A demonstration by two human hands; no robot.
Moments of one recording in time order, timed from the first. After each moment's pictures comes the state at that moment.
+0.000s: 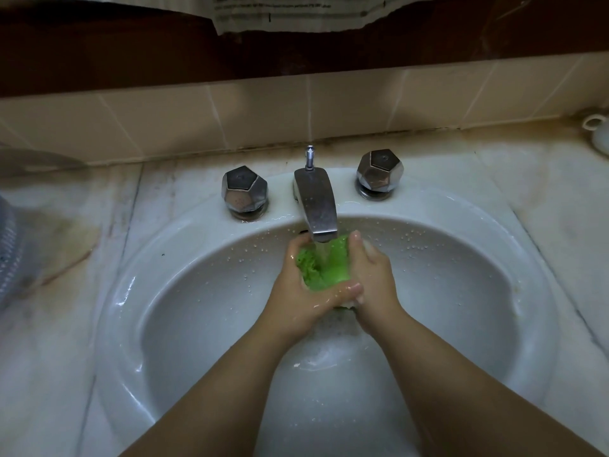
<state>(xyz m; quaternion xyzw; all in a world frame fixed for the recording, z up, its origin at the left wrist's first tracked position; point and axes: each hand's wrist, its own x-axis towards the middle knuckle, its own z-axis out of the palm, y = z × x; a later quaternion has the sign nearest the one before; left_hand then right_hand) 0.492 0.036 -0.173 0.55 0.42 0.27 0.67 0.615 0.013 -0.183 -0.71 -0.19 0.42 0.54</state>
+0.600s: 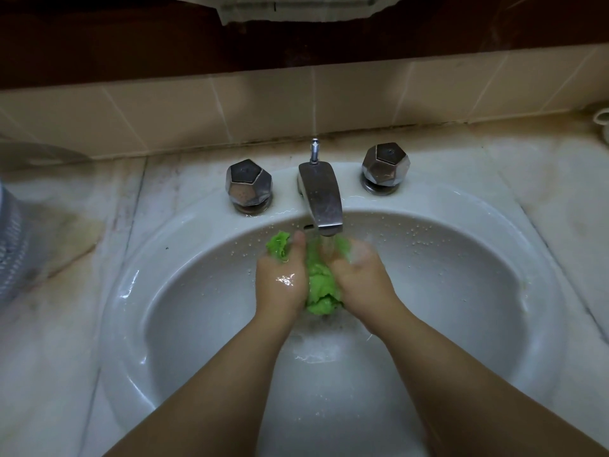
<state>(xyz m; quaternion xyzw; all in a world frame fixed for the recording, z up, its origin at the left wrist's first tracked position) 0.500 0.057 -0.184 0.47 0.61 0.37 0.53 0.612 0.007 -0.177 -0.70 -0.33 0.43 0.47</state>
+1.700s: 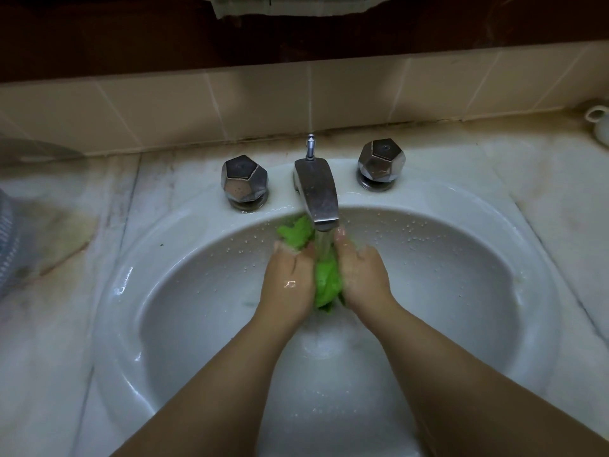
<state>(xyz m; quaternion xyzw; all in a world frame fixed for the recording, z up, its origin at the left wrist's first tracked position) 0.499 0.048 -0.184 0.61 0.50 0.33 0.52 0.612 0.009 -0.179 -0.78 -0.29 0.37 0.42</state>
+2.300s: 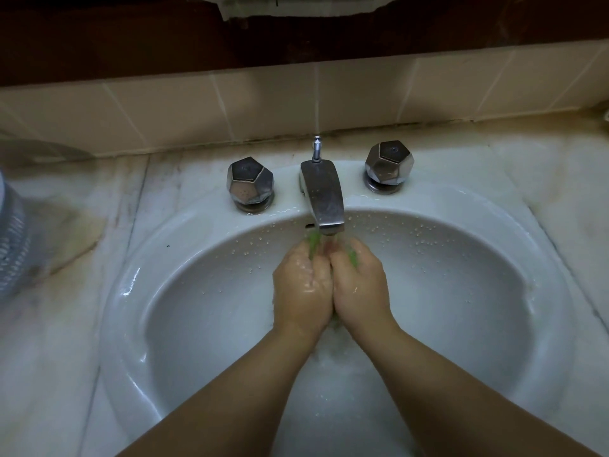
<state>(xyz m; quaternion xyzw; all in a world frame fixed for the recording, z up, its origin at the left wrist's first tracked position) 0.512 0.029 -0.178 0.61 0.55 0.36 0.45 0.588 -0.003 -0.169 -0.70 -0.31 0.36 0.54</state>
